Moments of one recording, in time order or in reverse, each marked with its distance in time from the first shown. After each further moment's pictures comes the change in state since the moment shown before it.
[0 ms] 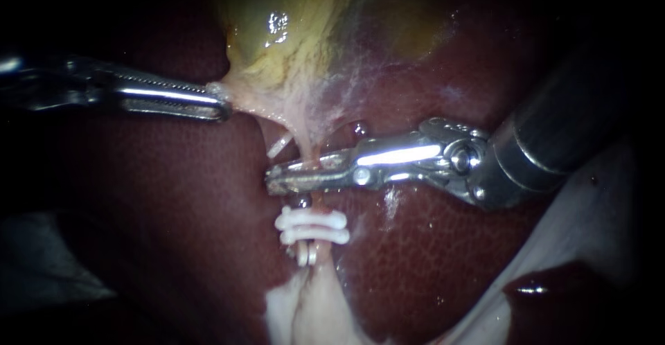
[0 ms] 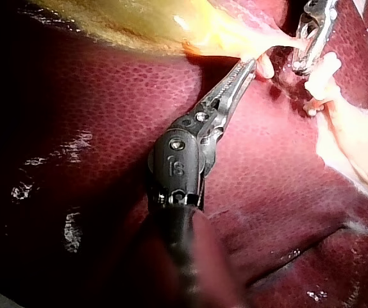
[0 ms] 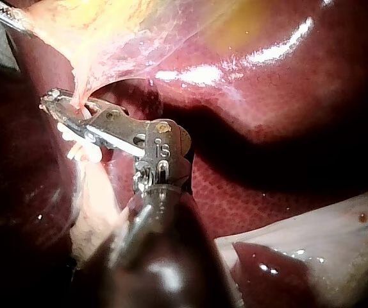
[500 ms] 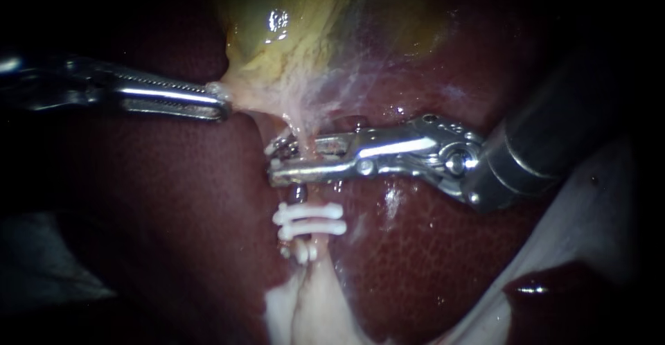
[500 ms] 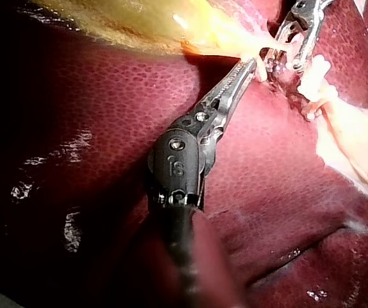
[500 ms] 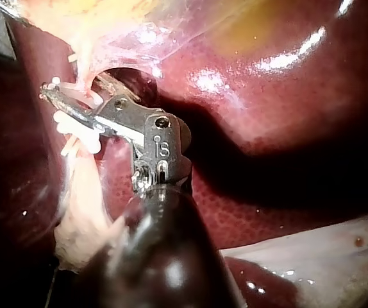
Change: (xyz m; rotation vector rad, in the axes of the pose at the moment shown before) right arm -0.002 0.003 0.001 -0.013 -0.003 -0.064; left arm 0.000 0.000 0.000 0.000 0.000 0.000
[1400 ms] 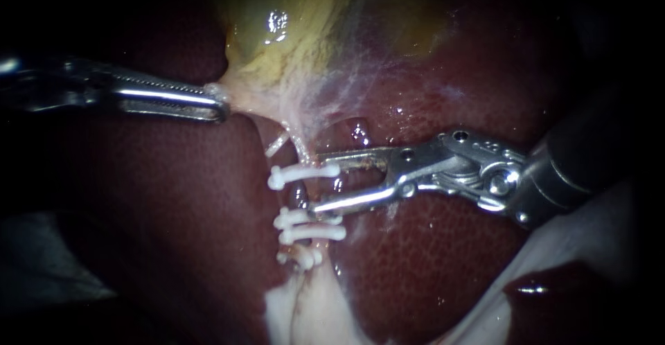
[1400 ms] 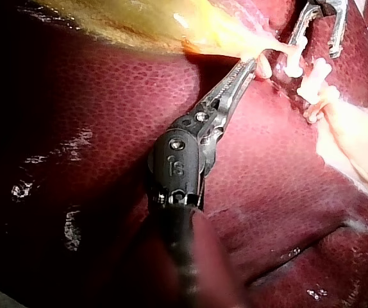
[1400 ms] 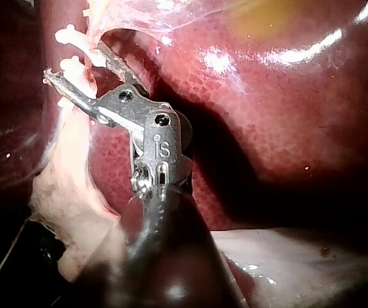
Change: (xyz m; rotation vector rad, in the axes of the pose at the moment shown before) right arm -0.001 -0.003 -0.003 0.081 -0.034 -0.161; left arm 0.000 0.000 0.000 -0.001 0.000 0.001
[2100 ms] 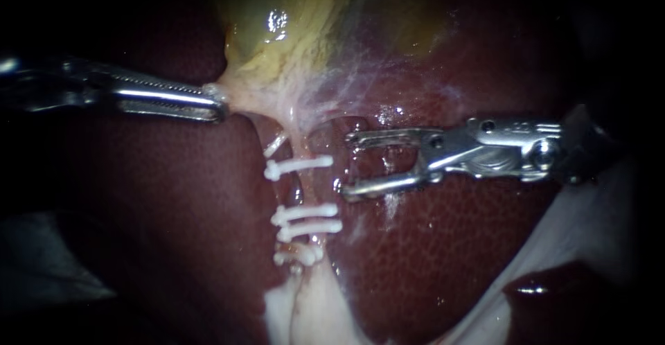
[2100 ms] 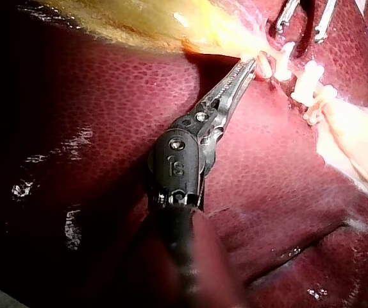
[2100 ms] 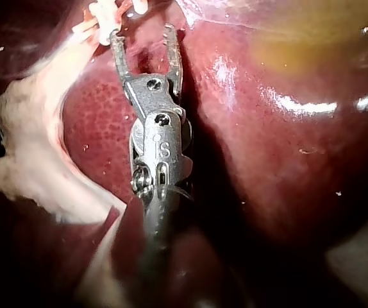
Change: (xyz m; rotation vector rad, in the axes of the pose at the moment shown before) right arm 0.001 -0.001 -0.007 -0.170 -0.146 -0.329; left arm 0.000 0.000 0.000 -0.001 0.000 0.000
